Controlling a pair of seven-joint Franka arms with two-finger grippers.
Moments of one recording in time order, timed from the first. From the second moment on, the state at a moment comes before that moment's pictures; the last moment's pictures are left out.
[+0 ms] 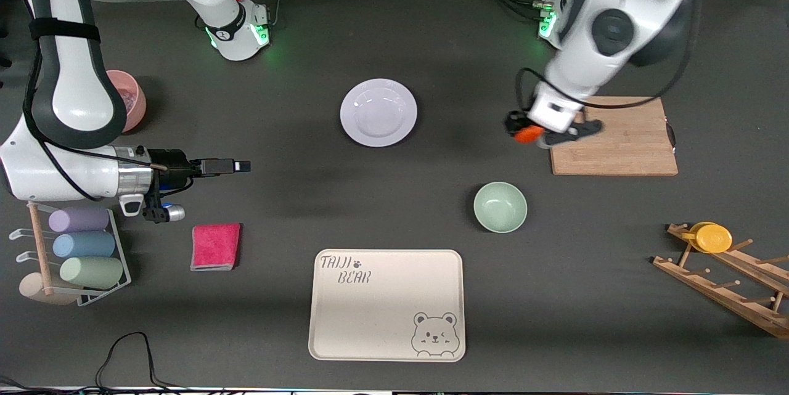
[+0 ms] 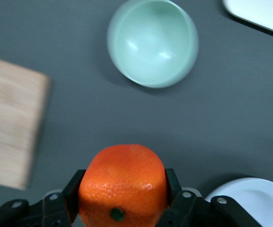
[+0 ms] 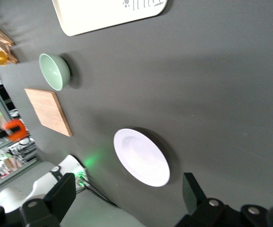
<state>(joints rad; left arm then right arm) -0.29 -0.05 -0.28 -2.23 -0.15 2.19 -0.82 0.10 0.29 -0.08 -1.78 0.74 1.67 -0.08</state>
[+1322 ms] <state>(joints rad) -0.70 0.60 -0.38 -1.79 0.24 2.36 -1.55 0.11 0.31 -0.08 -2.22 1.17 1.87 -0.64</state>
